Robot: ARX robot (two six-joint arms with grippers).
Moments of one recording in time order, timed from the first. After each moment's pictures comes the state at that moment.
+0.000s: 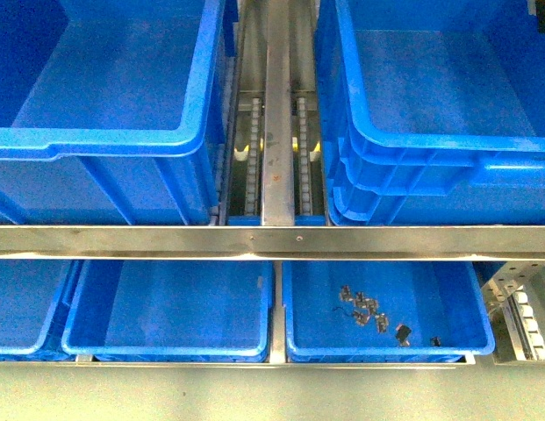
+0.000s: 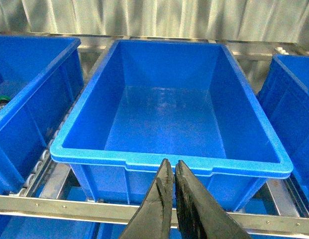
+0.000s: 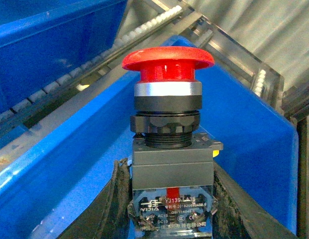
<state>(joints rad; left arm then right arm) 0.00 0.21 0.02 0.21 0.00 -0.01 0.22 1.46 0.74 0.54 -0.10 -0.54</state>
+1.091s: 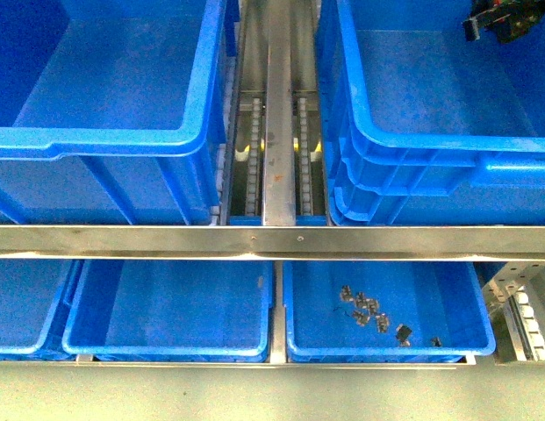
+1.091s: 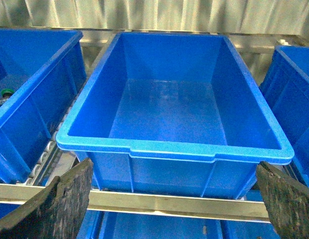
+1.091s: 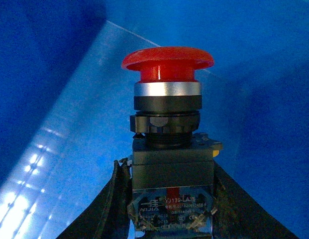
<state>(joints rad) 0.00 0.01 0.02 0.00 0.00 -0.01 0.09 2.03 1.31 0.30 -0.01 -0.39</state>
